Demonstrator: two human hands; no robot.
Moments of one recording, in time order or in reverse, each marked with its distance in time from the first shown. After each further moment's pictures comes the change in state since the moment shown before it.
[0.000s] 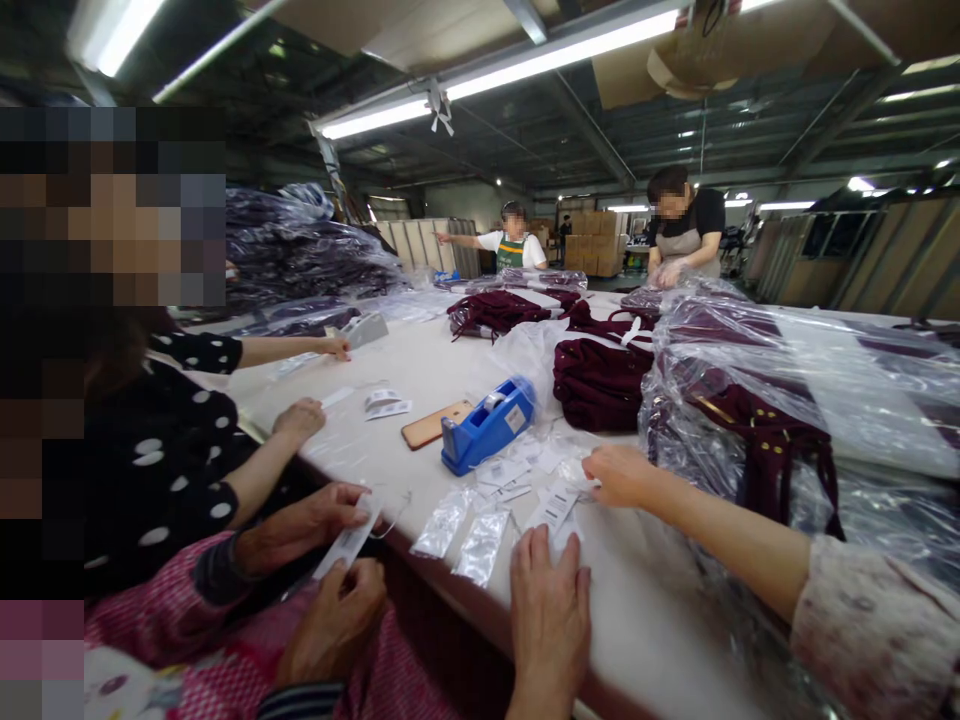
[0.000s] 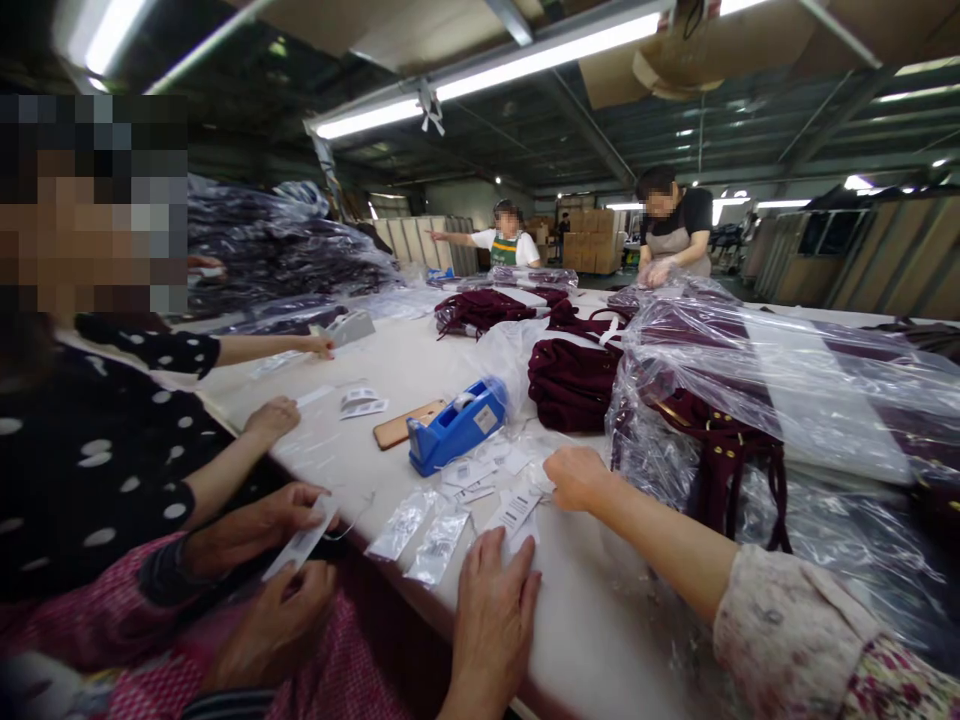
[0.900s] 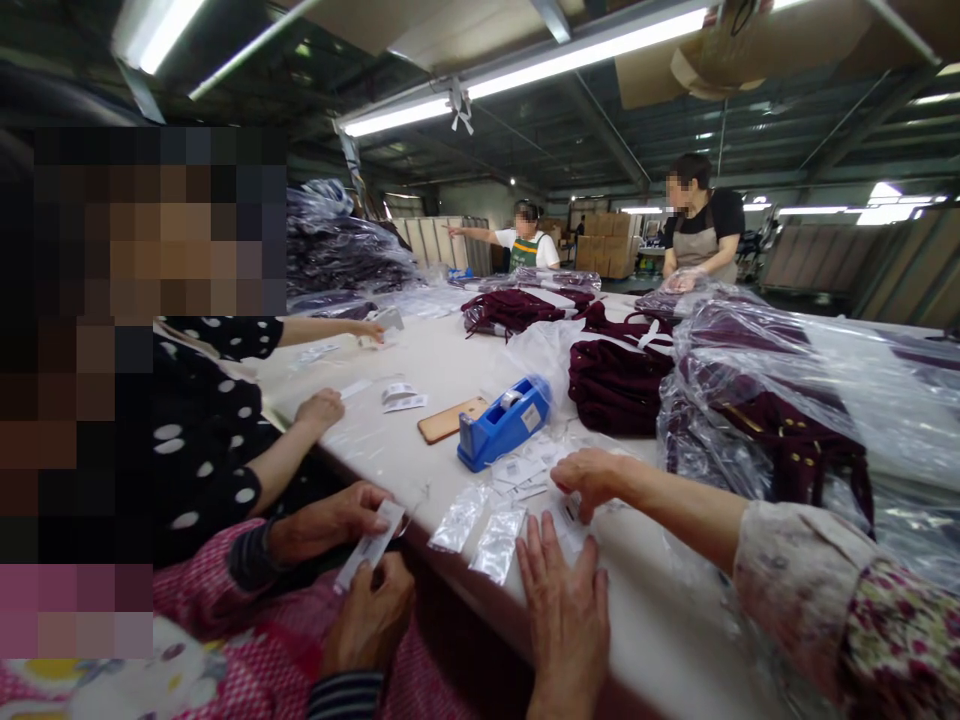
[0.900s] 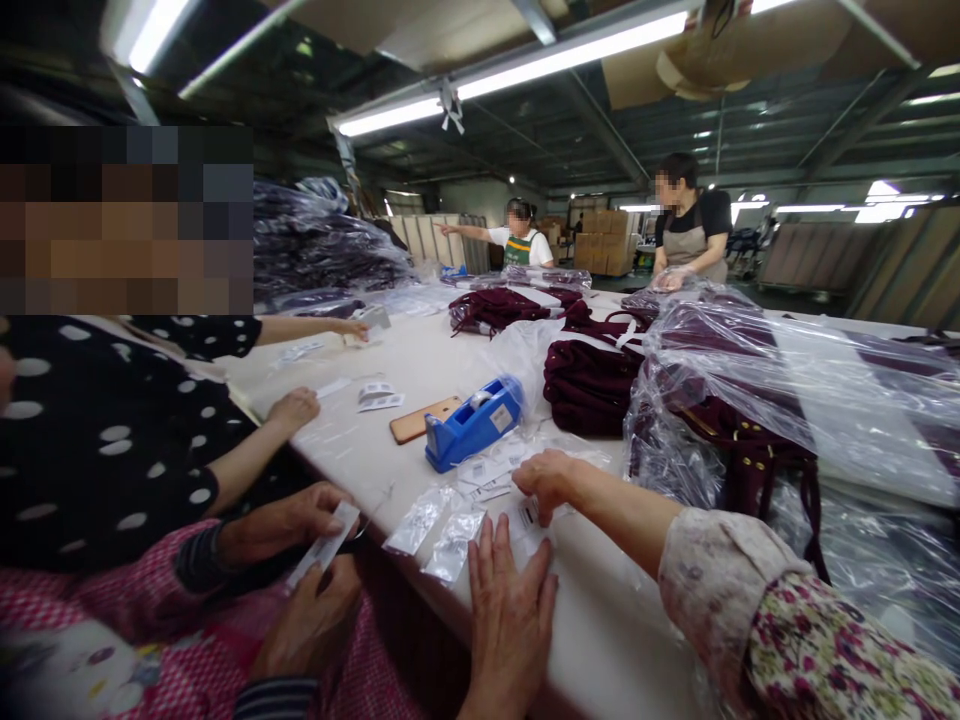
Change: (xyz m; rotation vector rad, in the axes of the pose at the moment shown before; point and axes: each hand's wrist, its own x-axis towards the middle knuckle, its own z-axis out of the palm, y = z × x) left_hand -0.007 0.005 0.001 -0.026 0.158 -0.028; right_hand 0.060 -0.035 -0.011 -0.031 -0.236 -0.372
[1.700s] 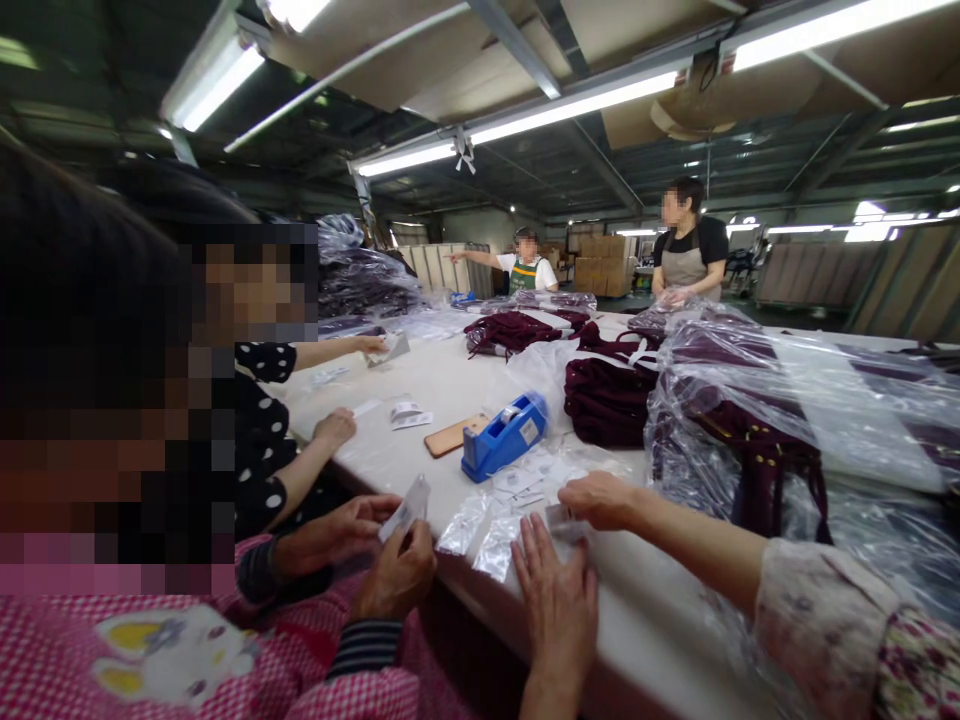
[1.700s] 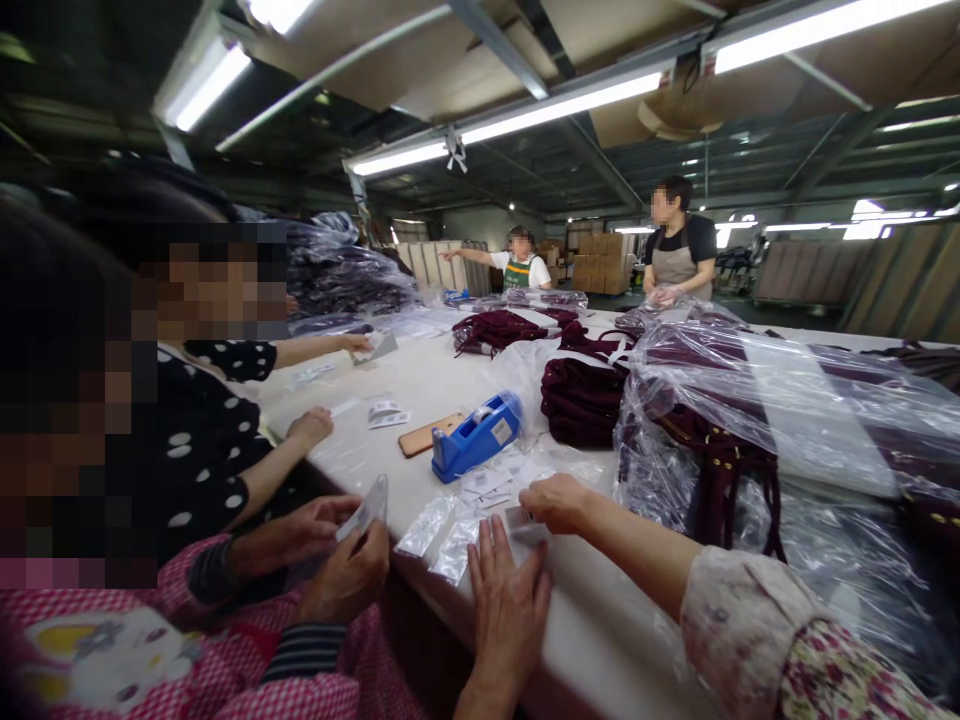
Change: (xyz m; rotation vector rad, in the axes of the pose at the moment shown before) left_hand 0.000 -0.003 0.008 0.037 0.054 -0.010; right_hand -0.052 -0.027 0.005 0.003 0.219 0.129
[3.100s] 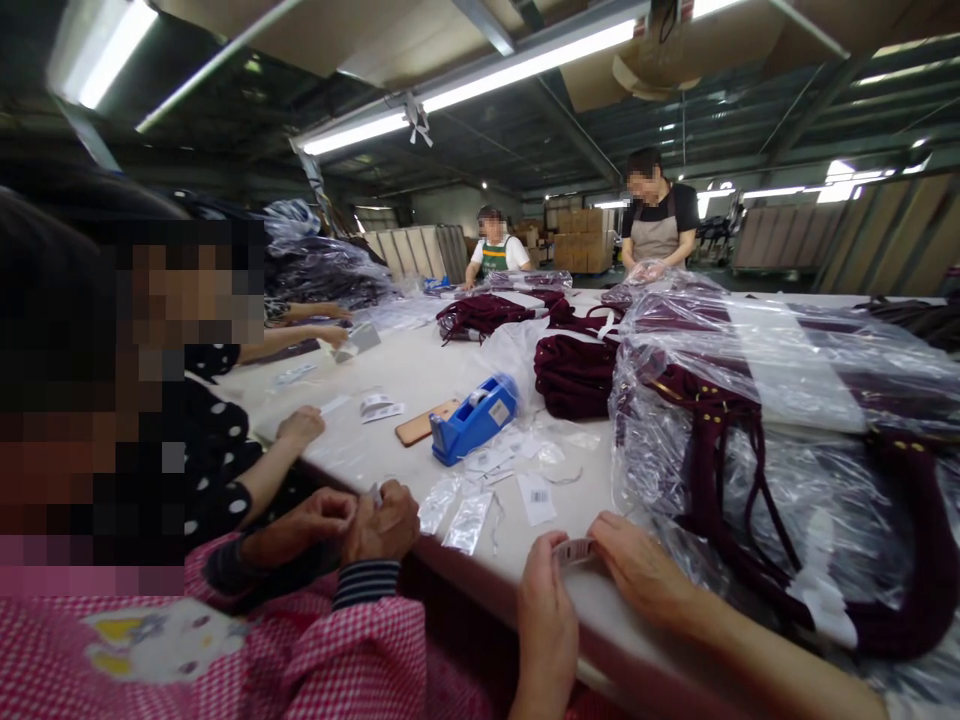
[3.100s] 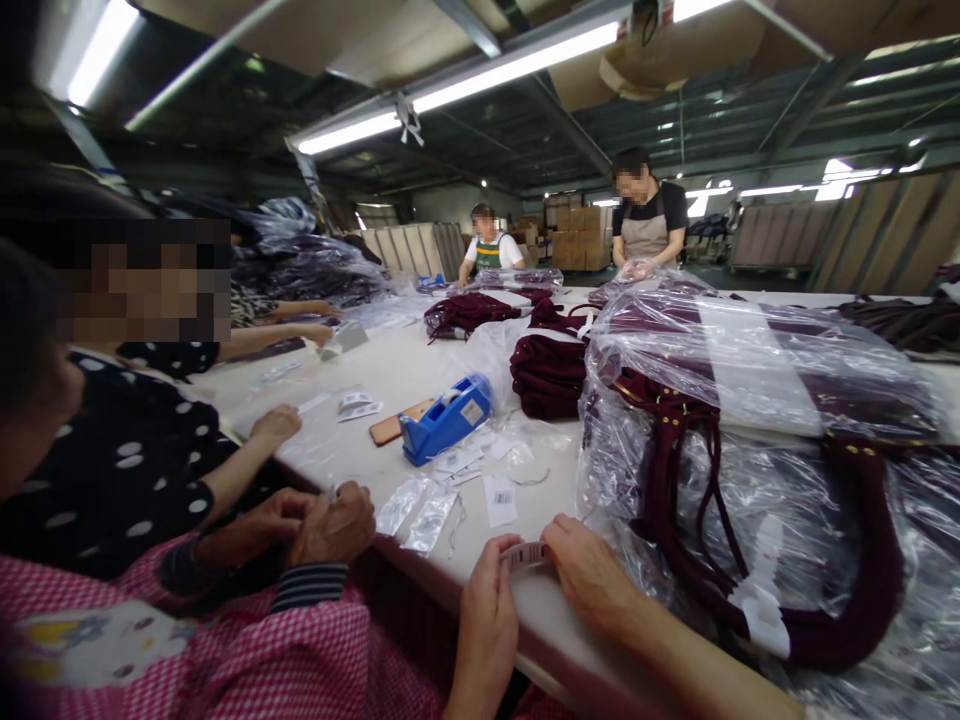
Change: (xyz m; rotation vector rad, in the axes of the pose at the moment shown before) left_hand -0.018 0.030 -0.024 -0.675 -0.226 -0.287; right_hand -0.126 -0.042 0.084 0.524 0.381 0.268
